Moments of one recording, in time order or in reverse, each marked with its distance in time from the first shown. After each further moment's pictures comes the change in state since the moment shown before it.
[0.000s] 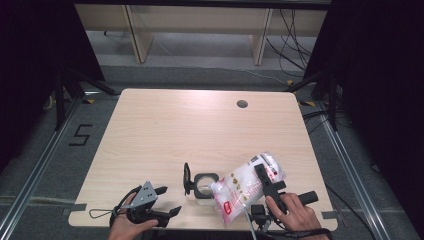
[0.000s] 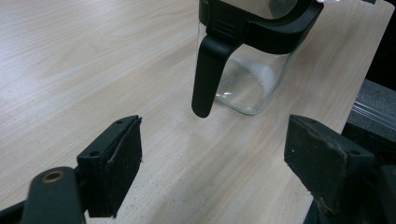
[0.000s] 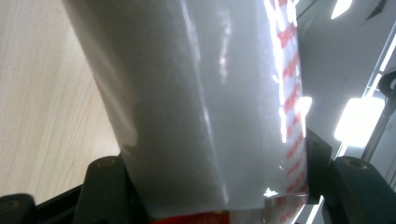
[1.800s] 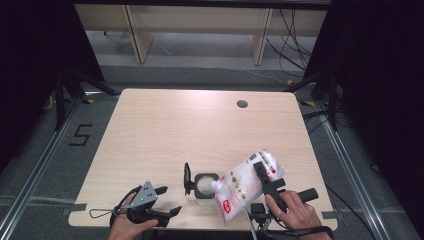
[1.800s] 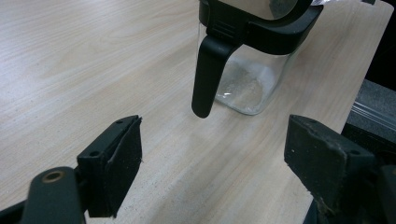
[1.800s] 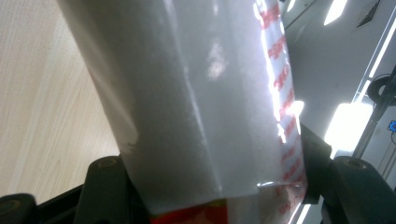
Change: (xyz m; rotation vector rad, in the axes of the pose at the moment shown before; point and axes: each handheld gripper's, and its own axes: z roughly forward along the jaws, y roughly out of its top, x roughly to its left) left arm -0.002 0.000 0.001 -0.013 -0.006 -0.021; right arm -0.008 -0.001 0.003 -0.036 -0.049 -0.056
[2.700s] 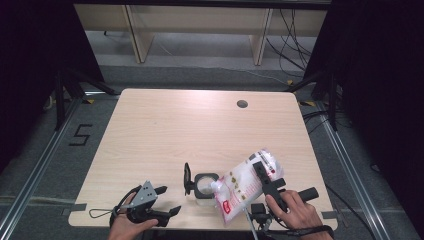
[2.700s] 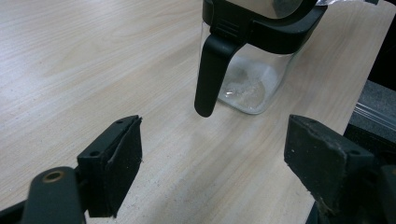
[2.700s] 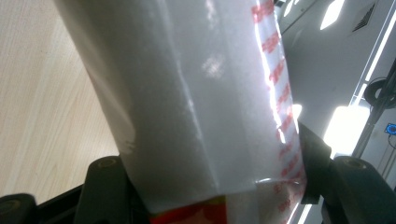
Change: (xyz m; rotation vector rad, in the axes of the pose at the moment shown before) left arm 0.003 0.000 0.000 -0.001 0.001 0.023; right arm -0.004 -0.001 -0.002 0.001 0.020 -0.003
